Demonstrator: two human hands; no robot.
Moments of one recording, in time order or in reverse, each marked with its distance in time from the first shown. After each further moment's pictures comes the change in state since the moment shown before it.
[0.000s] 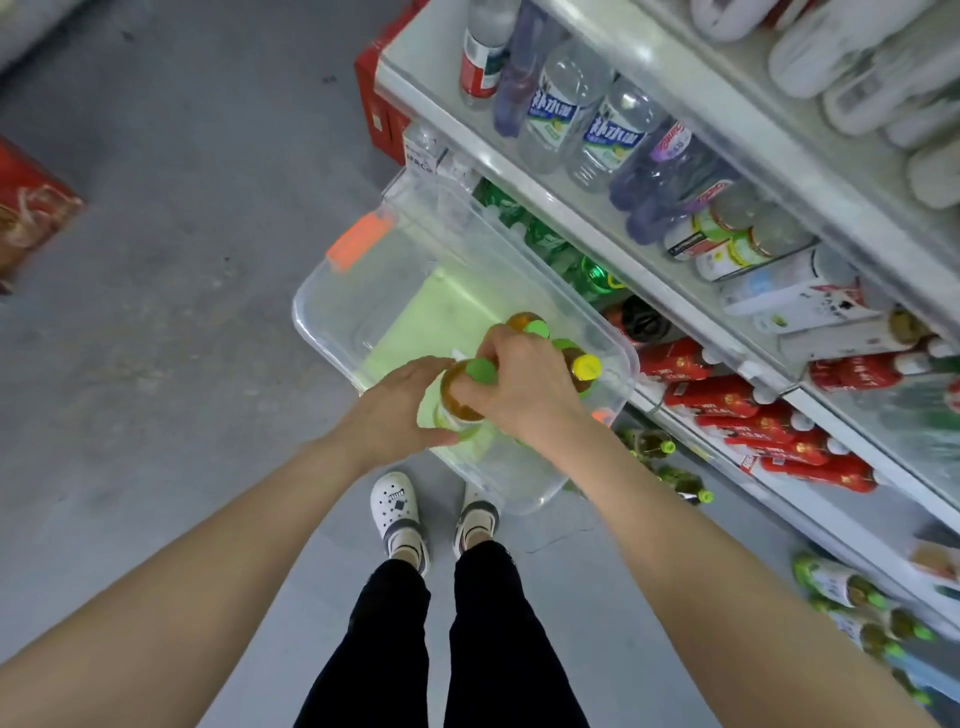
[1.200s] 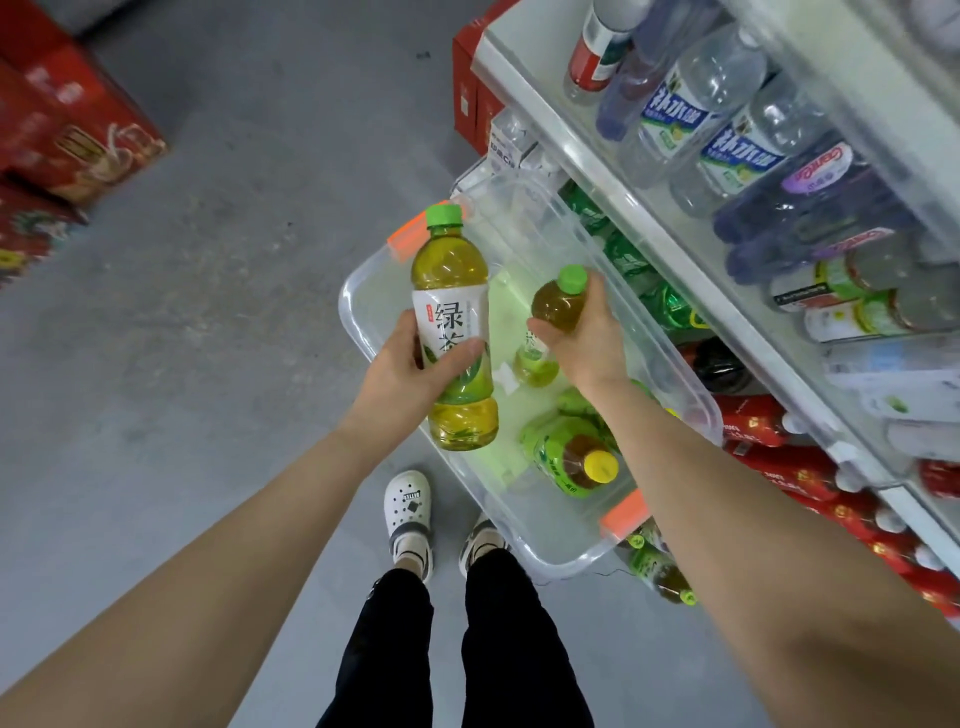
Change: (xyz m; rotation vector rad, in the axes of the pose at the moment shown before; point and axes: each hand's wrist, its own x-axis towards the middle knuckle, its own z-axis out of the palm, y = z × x) left_hand 0.022 -0.008 -0.017 -0.787 0.475 -0.286; right_hand 0.135 0.088 0.073 0.328 0.112 0.049
